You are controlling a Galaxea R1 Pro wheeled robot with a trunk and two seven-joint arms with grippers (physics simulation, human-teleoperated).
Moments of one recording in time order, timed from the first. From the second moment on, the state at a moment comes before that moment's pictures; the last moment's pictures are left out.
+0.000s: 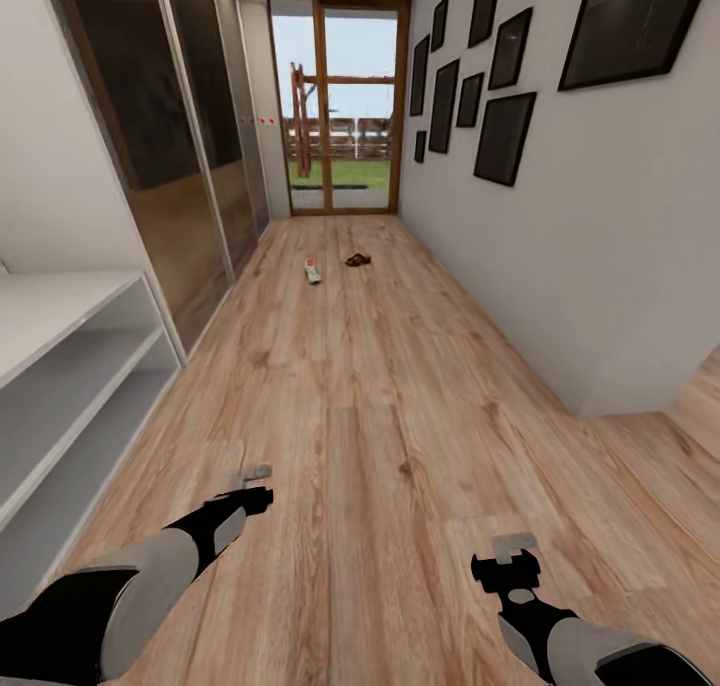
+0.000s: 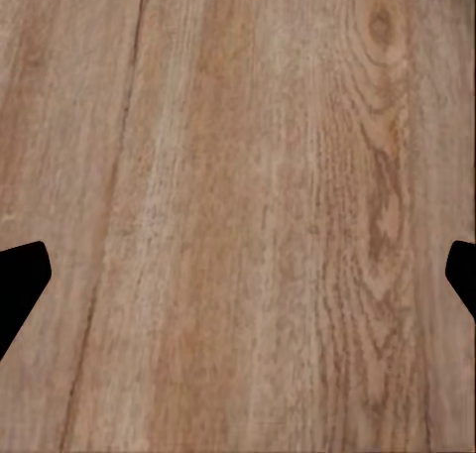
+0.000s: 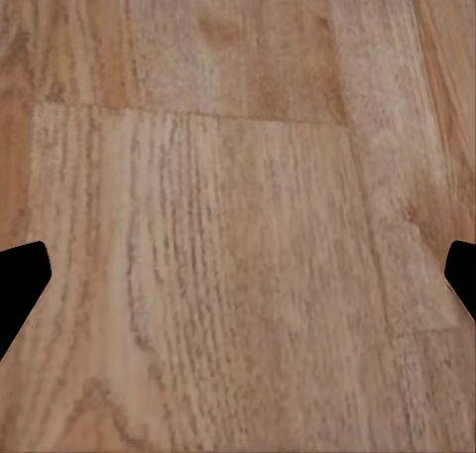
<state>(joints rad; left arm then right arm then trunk) -0.92 -0.01 0.05 -0.03 0.09 0.04 0.12 -0.72 -0.02 0.26 0.05 -0.06 -0.27 -0.25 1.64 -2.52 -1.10</state>
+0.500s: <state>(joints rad) -0.92 -0.06 0.05 -0.03 0.09 0.04 0.12 -0.72 -0.05 0.26 0.05 -0.06 -0.27 -0.26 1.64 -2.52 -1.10</state>
